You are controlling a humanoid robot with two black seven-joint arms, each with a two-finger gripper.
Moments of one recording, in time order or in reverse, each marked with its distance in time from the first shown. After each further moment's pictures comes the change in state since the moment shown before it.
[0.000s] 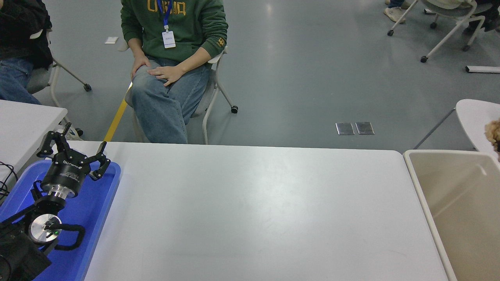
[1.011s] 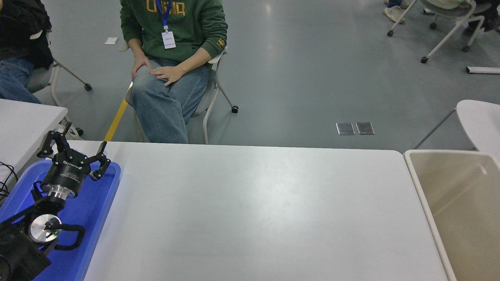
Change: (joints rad) left arm 0.000 0.000 0.000 0.000 0.000 0.000 0.000; right arm -0.200 0.274 -0.040 -0.574 0.138 -0.171 -0.008
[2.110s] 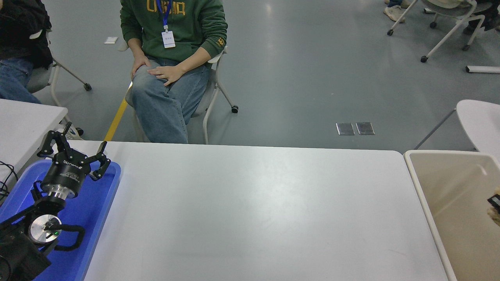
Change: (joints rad) left arm 0.000 0.000 0.000 0.000 0.000 0.000 0.000; right arm -0.409 0.817 -0.011 -0.846 0.480 -0.521 -0.048
